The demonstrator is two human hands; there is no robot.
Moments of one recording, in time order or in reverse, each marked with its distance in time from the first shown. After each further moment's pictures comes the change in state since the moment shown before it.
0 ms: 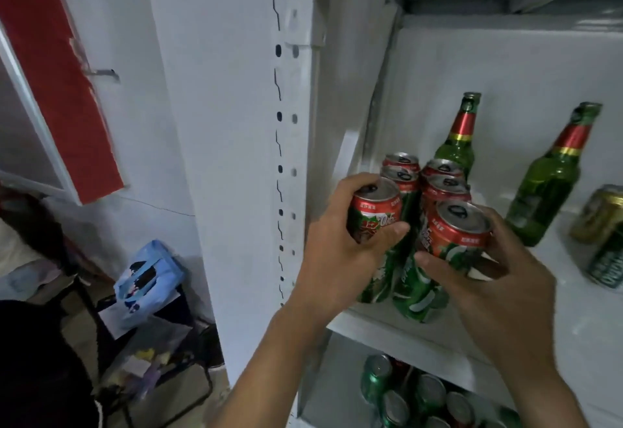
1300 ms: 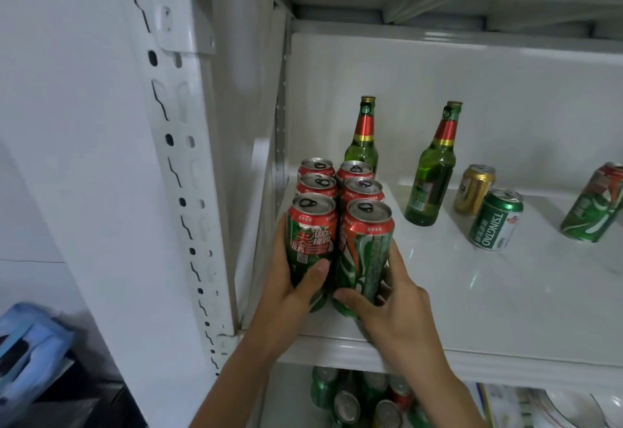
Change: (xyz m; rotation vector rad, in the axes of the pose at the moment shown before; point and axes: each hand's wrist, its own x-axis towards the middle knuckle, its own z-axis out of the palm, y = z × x) left_hand 0.002 -0.085 0.028 -0.405 -0.239 -0.058; right_hand -0.029 0.057 0.023 -0.163 -0.066 0.295
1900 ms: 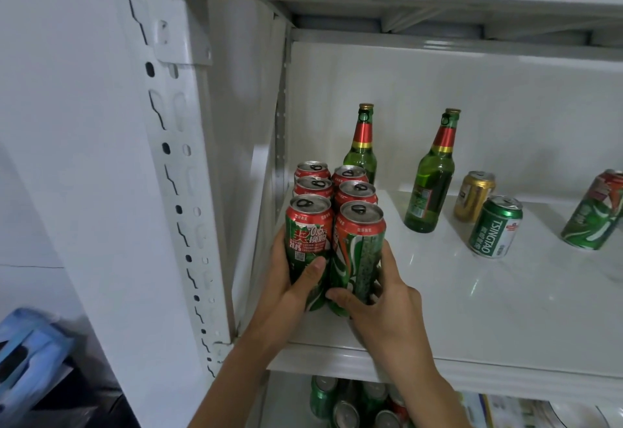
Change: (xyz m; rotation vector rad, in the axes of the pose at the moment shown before) left_hand 0.010 -0.006 0.002 -0.052 0.022 -0.076; right_hand 0.009 -0.001 0.009 -0.057 0.044 0.019
